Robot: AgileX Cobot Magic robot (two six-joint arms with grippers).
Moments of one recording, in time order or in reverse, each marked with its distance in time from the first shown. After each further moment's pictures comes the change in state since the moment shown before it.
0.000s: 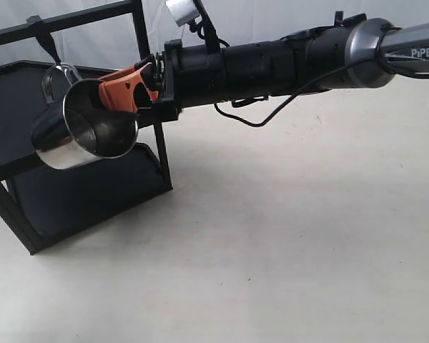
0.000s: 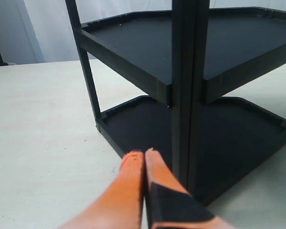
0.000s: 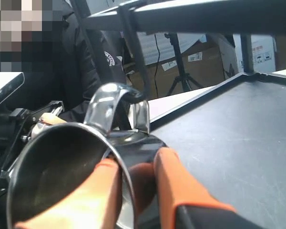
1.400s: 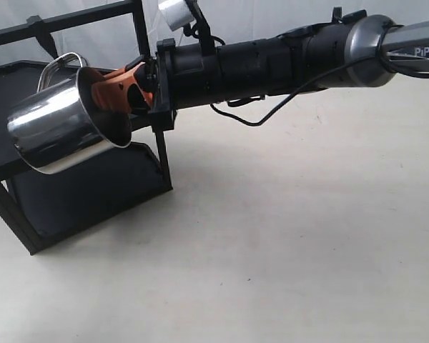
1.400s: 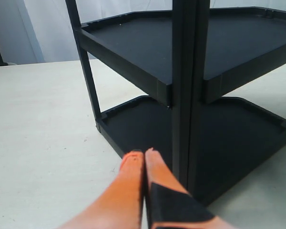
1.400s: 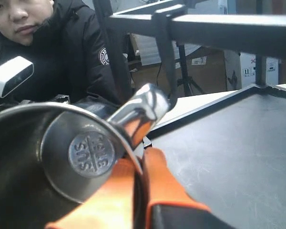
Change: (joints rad) left arm 0.000 0.000 0.000 0.000 0.000 0.000; right arm 0.020 -0.017 0.002 -0.013 -0.003 -0.071
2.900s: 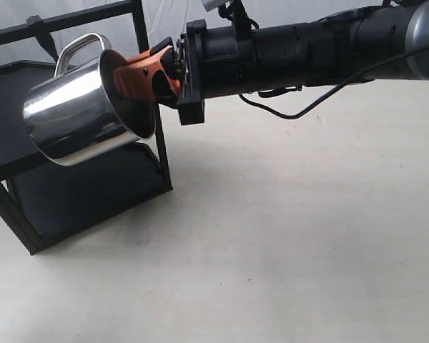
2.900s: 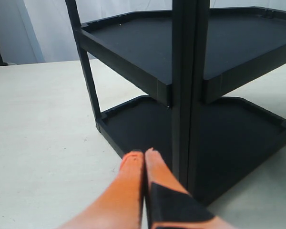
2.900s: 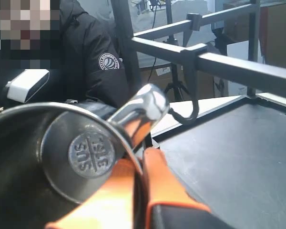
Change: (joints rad) left arm 0.000 0.000 0.000 0.000 0.000 0.000; right arm -0.037 -0.163 0.134 -0.011 -0.004 -0.012
